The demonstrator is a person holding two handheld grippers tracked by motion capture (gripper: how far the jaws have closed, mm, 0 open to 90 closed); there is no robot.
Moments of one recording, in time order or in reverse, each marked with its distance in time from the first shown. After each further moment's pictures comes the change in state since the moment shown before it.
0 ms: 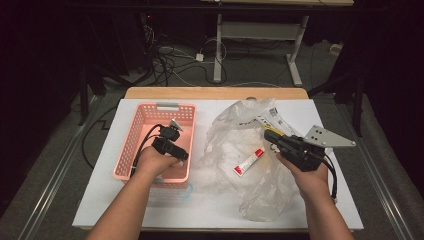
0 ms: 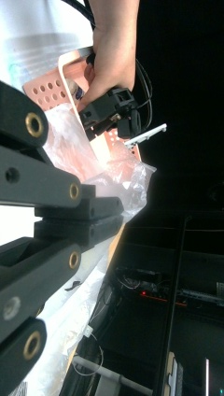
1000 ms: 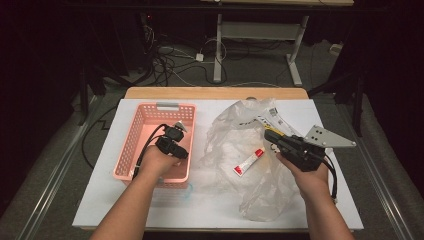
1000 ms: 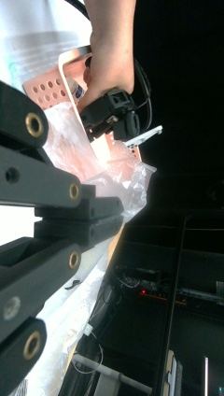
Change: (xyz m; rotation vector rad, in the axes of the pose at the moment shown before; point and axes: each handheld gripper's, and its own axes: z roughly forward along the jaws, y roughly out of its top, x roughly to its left) left arm -0.009 0.004 0.001 -0.017 0.092 0.052; right arm 0.000 0.000 0.000 -0.006 -0.003 -0.009
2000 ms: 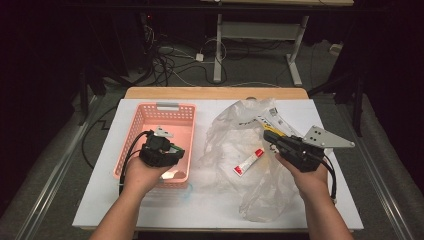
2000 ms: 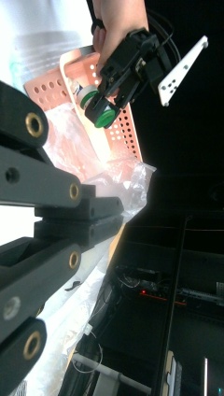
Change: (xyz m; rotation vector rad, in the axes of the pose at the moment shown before) left arm -0.015 -0.058 -0.057 -0.373 -0.041 0.064; right arm 0.003 0.000 0.001 0.009 -0.002 0.002
